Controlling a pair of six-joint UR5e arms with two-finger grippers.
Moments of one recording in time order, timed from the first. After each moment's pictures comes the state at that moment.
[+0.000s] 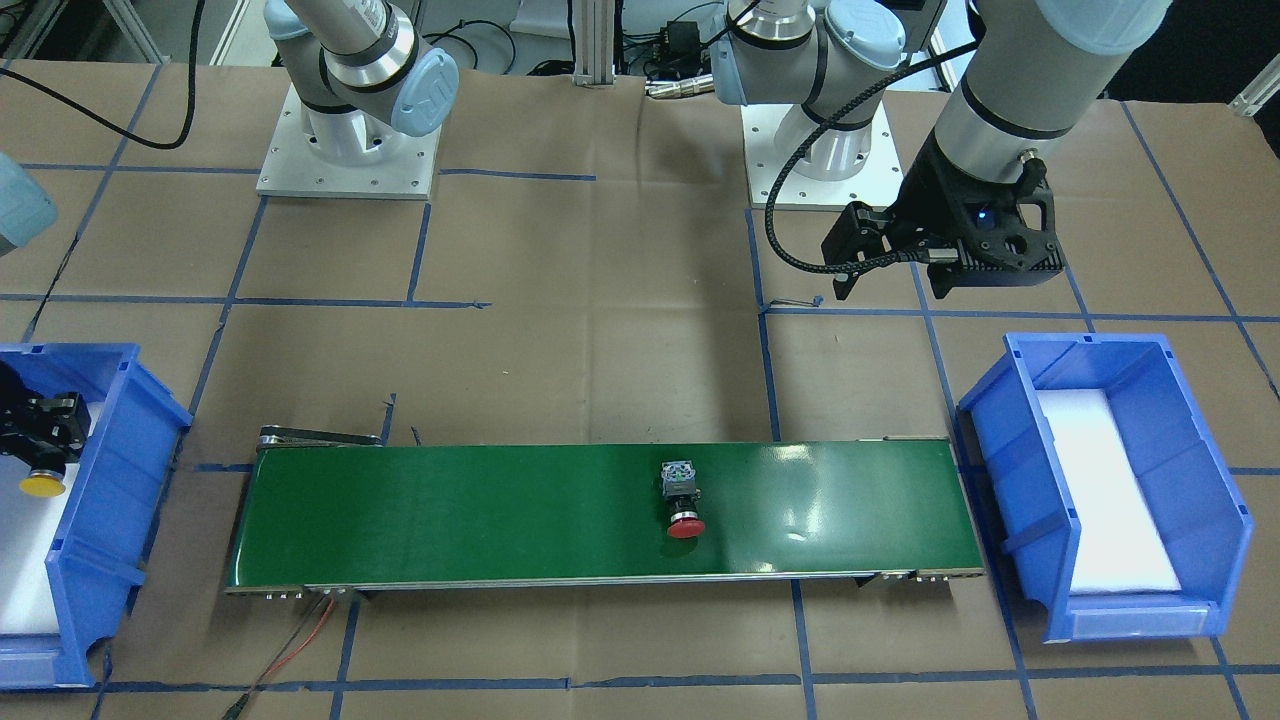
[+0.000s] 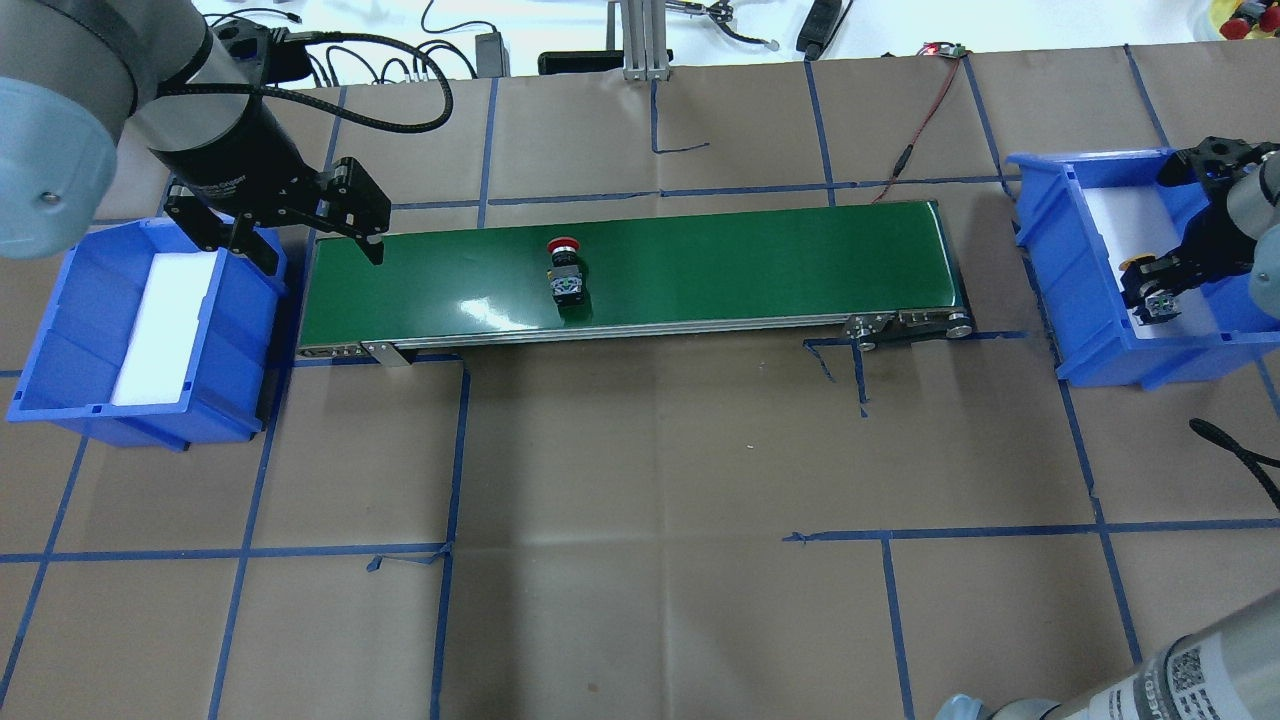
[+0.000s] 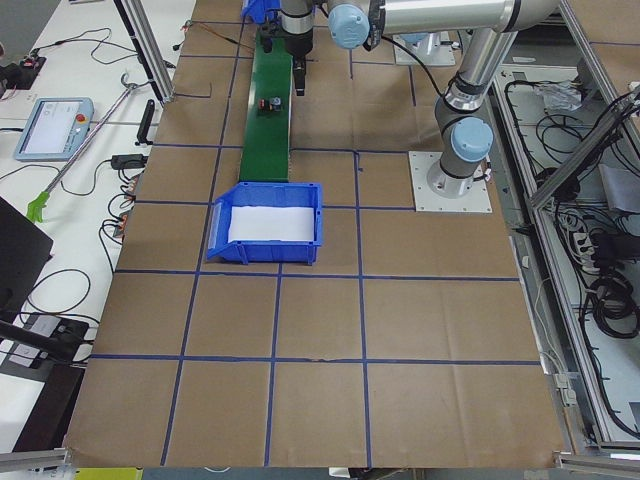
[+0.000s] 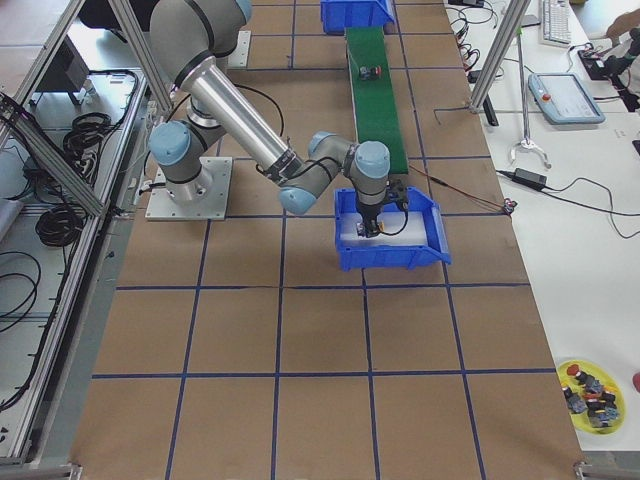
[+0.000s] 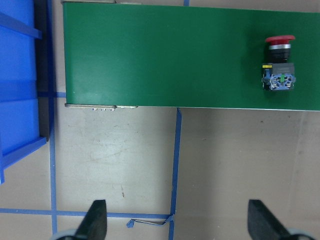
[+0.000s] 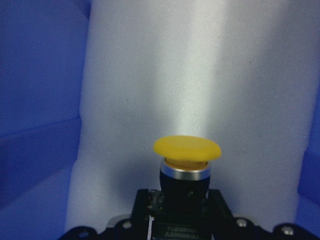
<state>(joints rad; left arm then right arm) -1.50 -1.58 -1.62 -1.52 1.55 0.02 0.99 -1.20 1.85 -2.29 -1.52 -0.75</state>
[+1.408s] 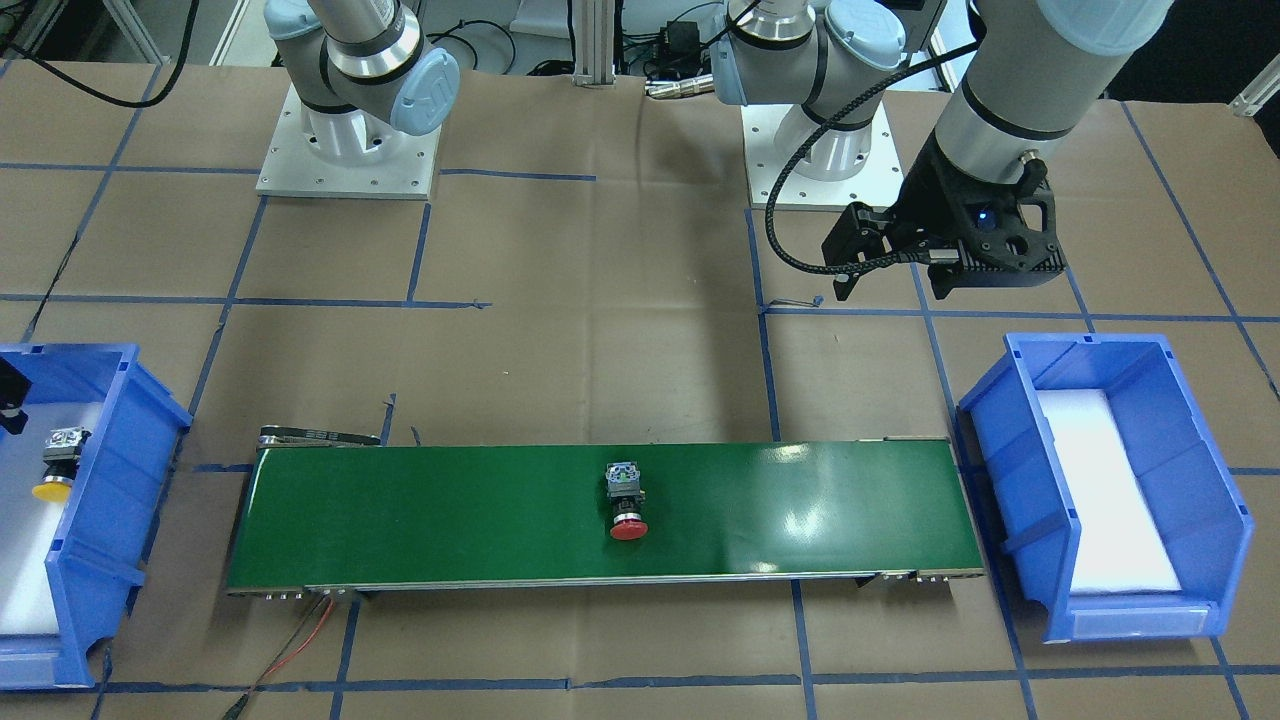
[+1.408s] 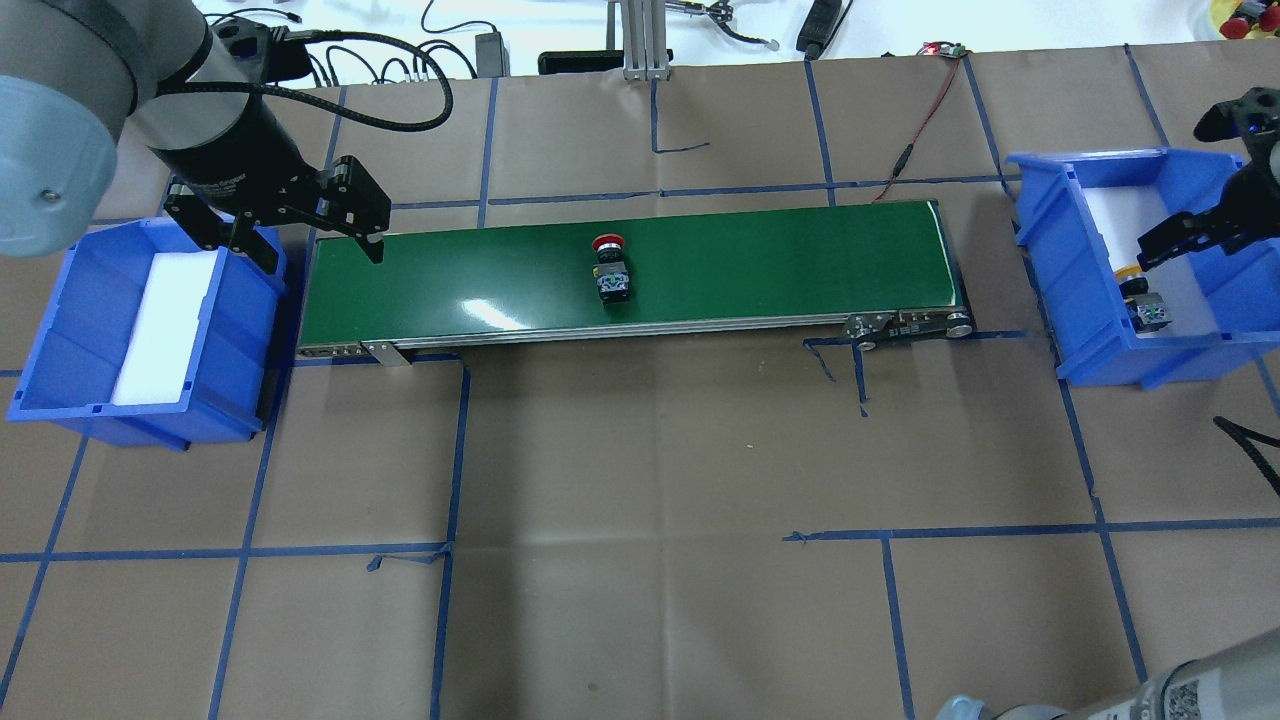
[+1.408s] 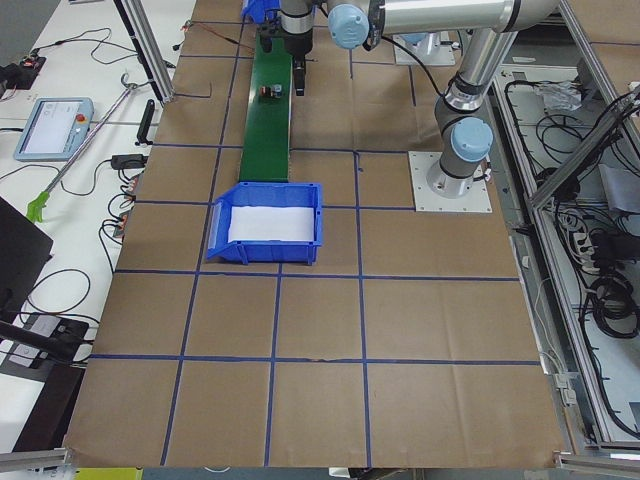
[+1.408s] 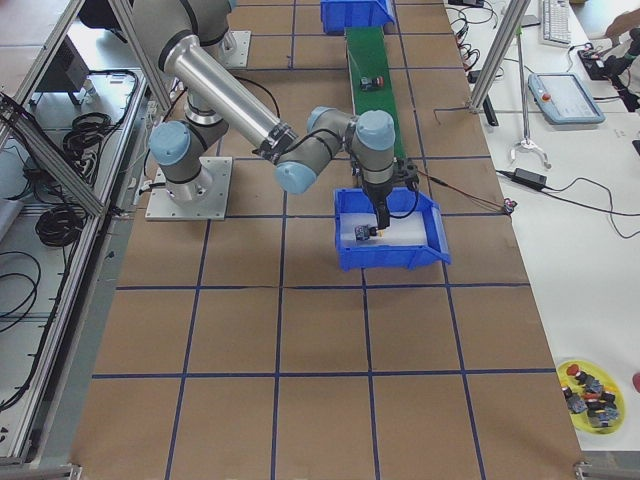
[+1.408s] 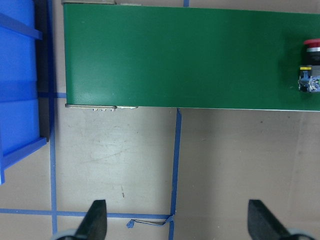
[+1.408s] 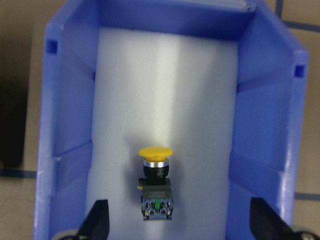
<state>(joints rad) -1.50 -1.58 -1.62 -1.52 1.55 0.02 1.00 -1.34 1.70 -2.09 -1.52 -0.65</state>
